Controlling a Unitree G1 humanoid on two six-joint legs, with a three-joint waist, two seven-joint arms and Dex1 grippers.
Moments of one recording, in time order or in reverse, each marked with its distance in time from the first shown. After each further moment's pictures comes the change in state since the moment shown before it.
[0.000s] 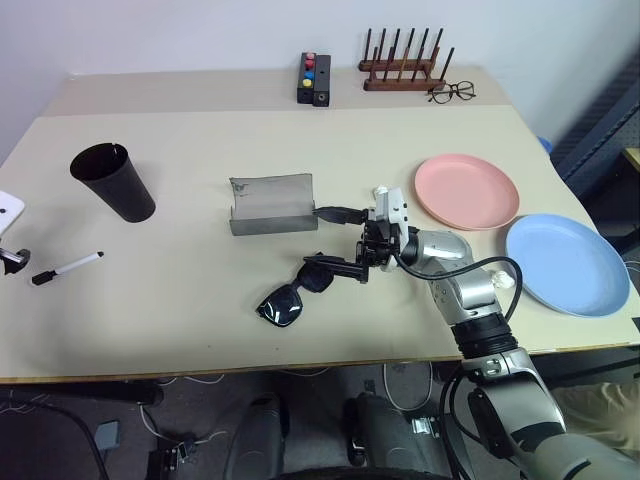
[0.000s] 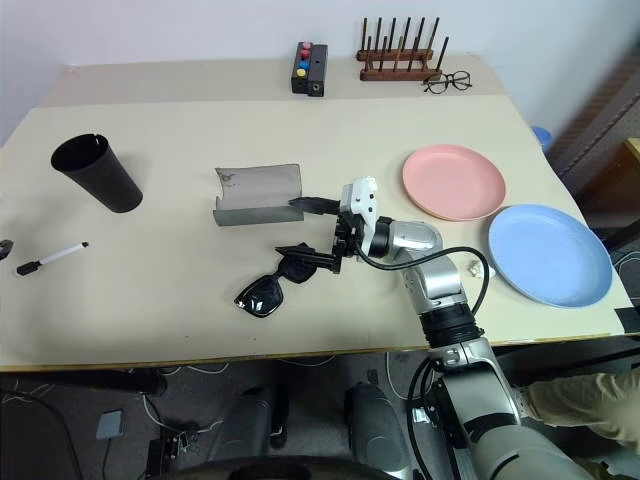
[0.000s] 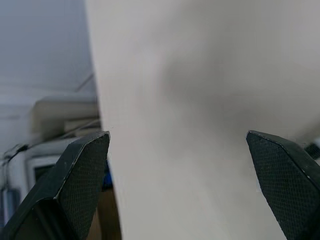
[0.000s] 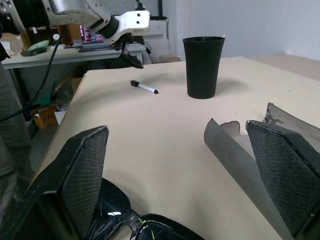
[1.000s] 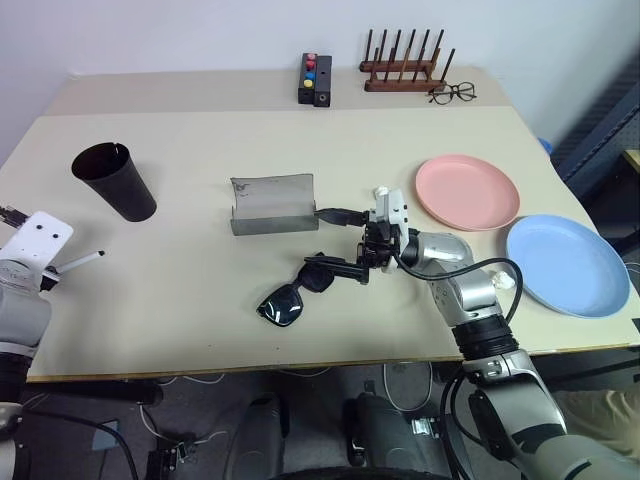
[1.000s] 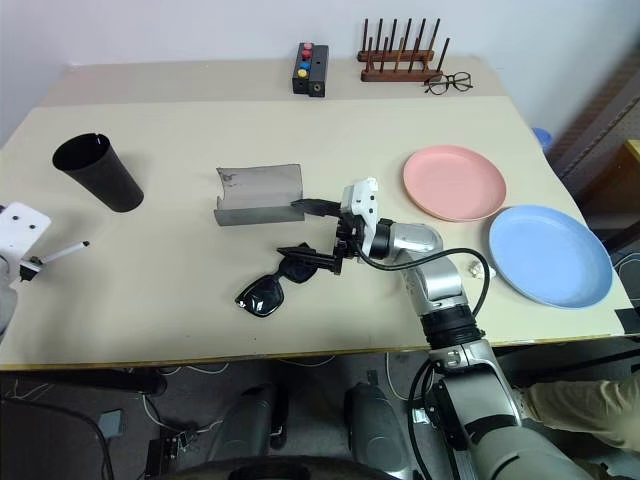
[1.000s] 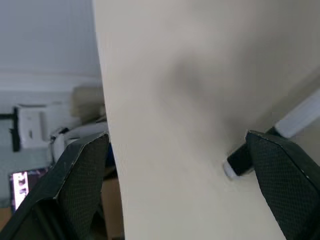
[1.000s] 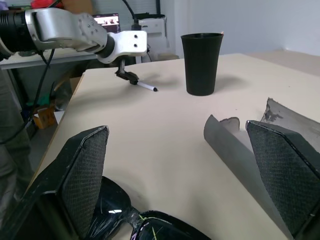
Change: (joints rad) left arm 0.105 -0.164 -0.073 -0.273 0.129 0.222 0.245; right arm 0.016 -0.002 -0.001 -0.001 0.001 0.010 -0.009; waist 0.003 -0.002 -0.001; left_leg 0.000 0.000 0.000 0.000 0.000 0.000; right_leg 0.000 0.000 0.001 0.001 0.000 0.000
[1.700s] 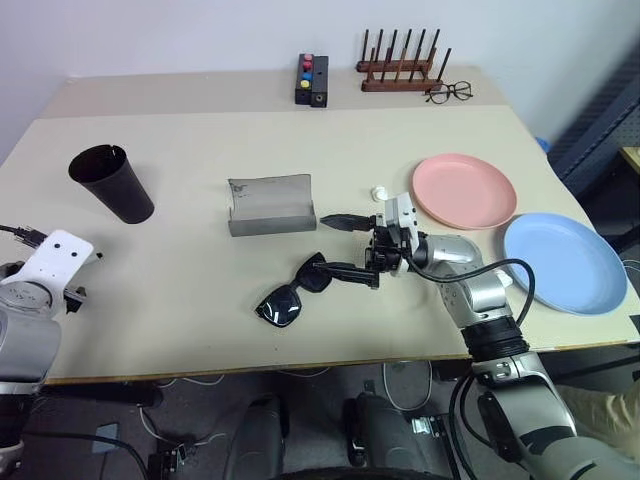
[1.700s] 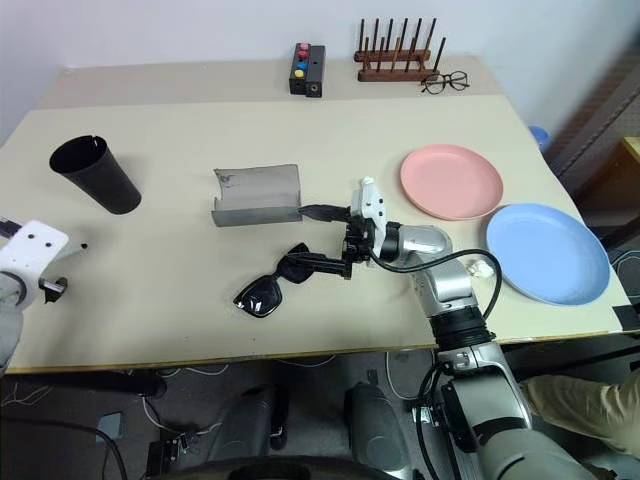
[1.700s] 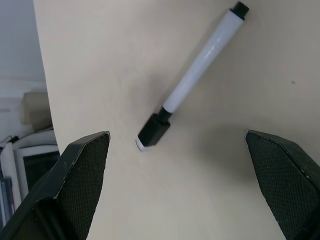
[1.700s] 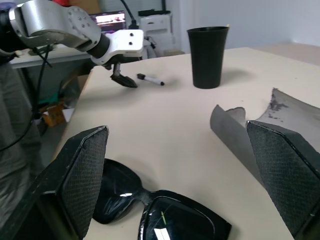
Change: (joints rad) left arm 0.194 -0.062 0.135 -0.389 -0.076 0.227 -0.148; right arm 0.008 -0.050 -0.004 -0.004 0.034 0.021 0.066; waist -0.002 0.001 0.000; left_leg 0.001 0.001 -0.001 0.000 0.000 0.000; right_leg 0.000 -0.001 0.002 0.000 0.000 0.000
